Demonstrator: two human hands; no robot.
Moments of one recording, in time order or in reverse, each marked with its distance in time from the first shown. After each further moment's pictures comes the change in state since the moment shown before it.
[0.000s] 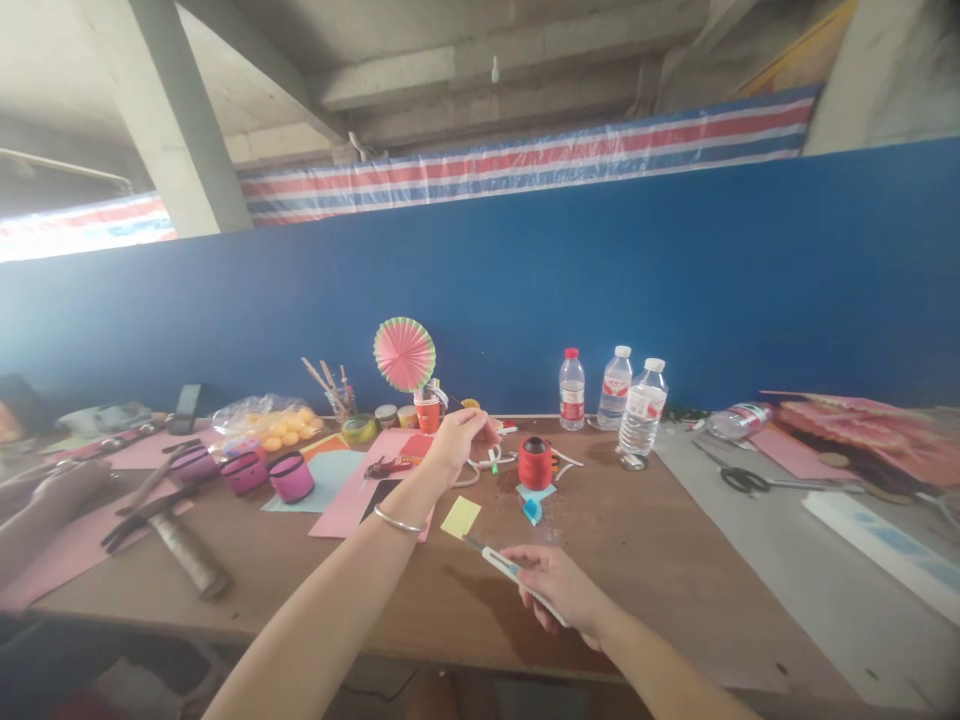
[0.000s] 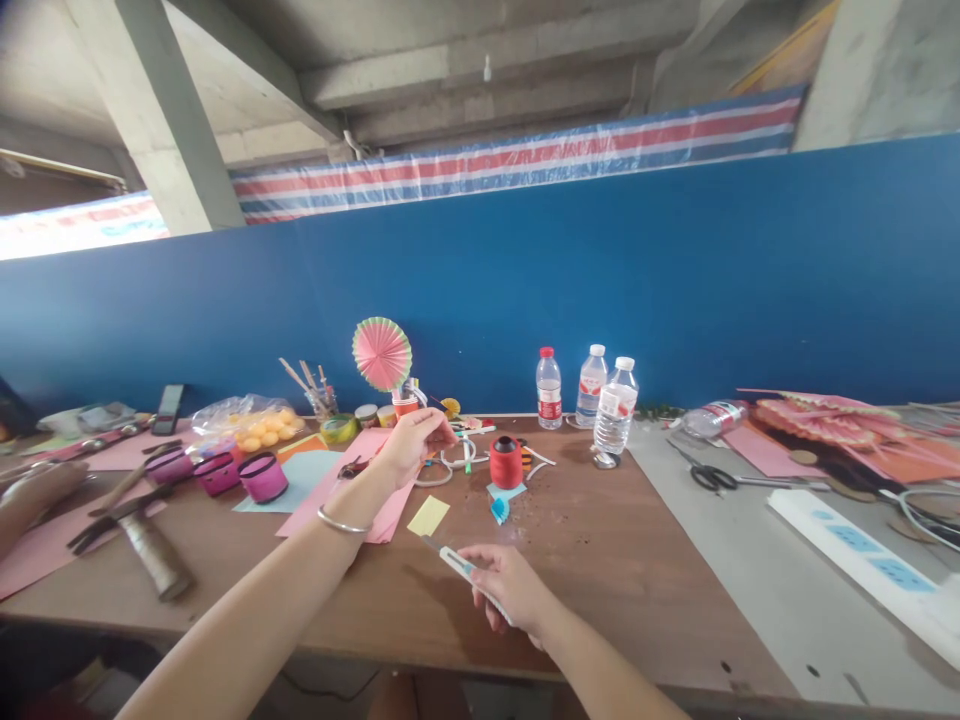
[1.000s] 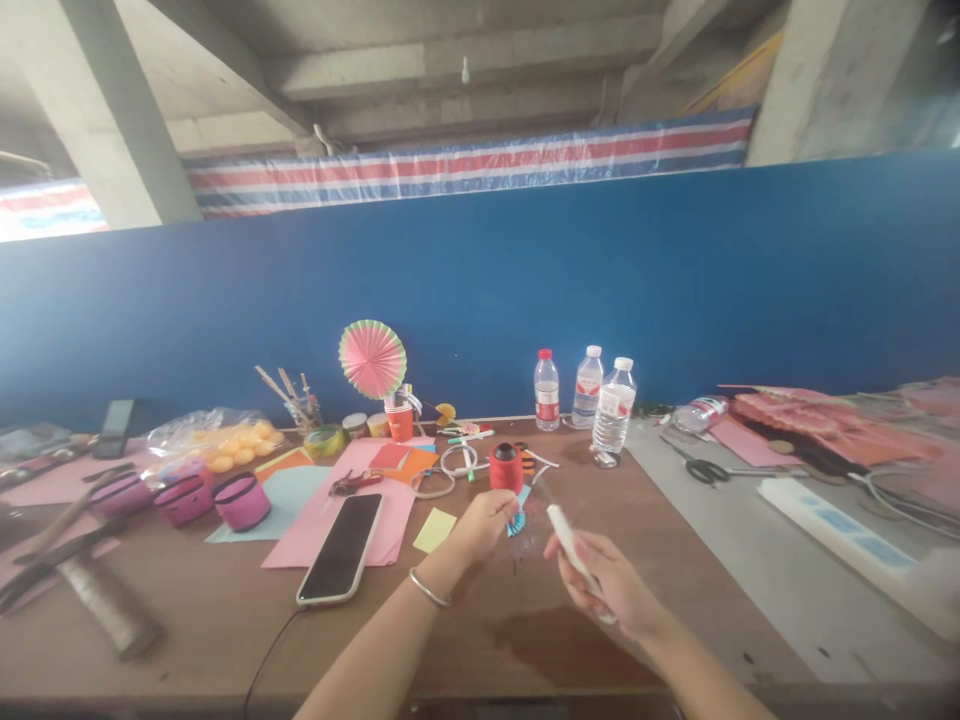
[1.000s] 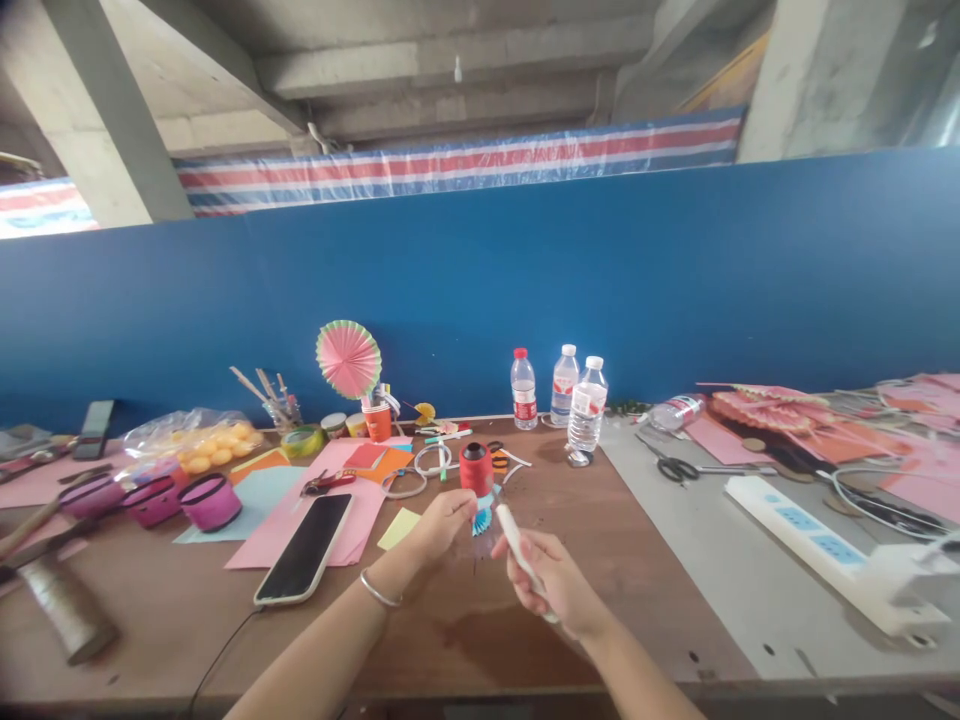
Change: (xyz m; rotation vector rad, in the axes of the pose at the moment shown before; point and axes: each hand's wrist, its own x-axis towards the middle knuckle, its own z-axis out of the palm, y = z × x) left_hand -0.023 -0.114 0.029 0.472 -0.286 0.099; right_hand -0.044 -0.012 -0.062 0.385 0.111 -0.313
